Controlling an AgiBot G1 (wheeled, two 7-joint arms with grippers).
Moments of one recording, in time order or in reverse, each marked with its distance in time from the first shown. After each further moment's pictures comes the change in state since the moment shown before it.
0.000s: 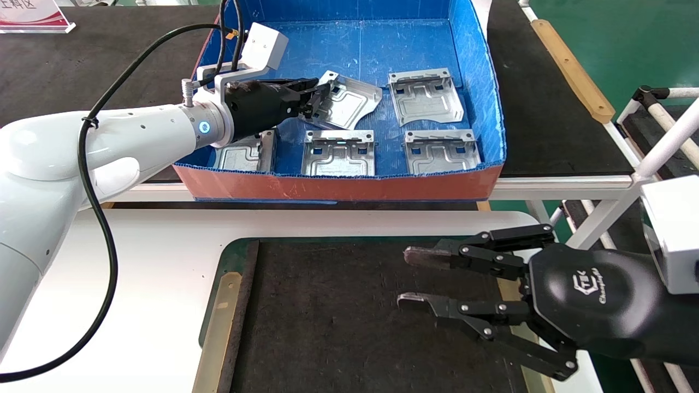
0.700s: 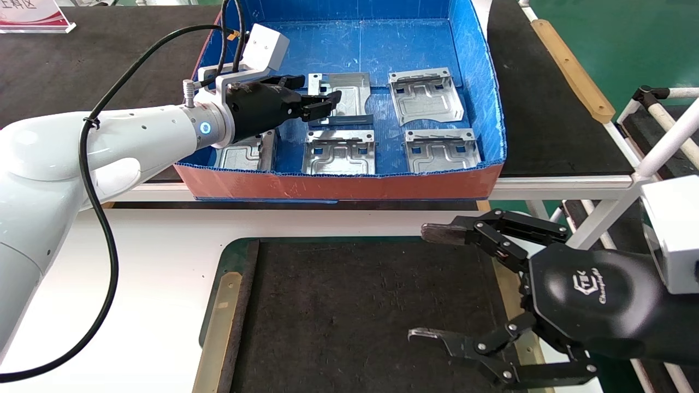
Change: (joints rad) left arm -0.001 0.002 0.001 0.004 0.000 0.003 0.000; right arm 0.000 0.000 0.000 0.000 0.000 0.000 0.000
